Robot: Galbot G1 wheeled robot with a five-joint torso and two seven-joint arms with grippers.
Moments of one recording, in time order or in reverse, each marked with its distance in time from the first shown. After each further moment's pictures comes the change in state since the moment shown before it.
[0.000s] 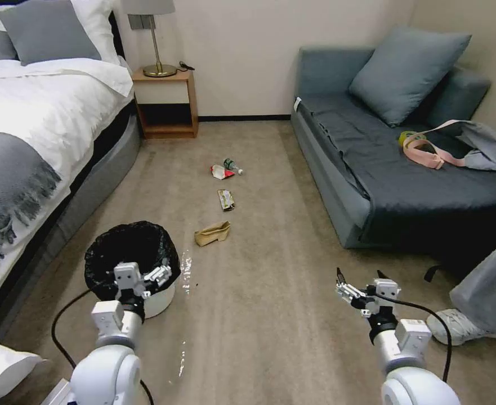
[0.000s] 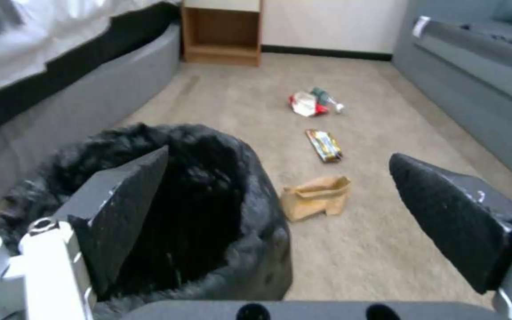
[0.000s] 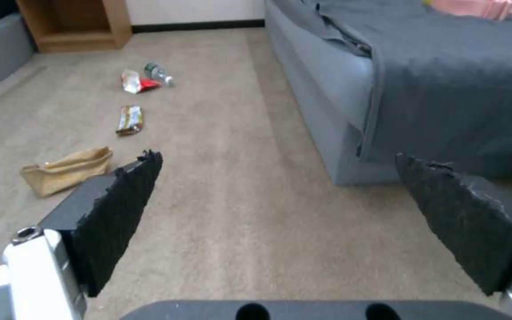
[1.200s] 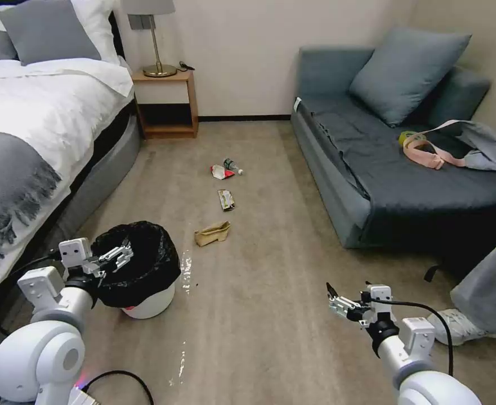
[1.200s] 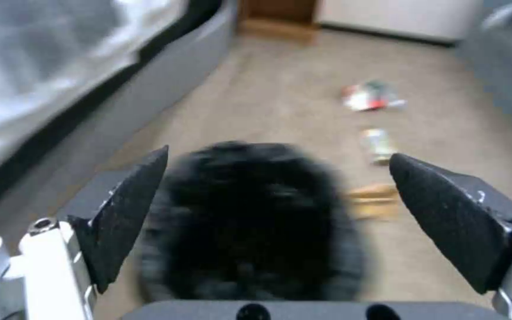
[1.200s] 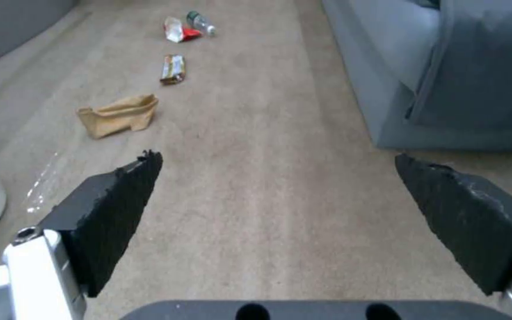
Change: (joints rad) left arm -0.125 0.196 -0.245 -0.119 -0.381 0.430 -0.189; right arm -0.039 -0.183 -0.037 0.095 0.183 -0.180 0.044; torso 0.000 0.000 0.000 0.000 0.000
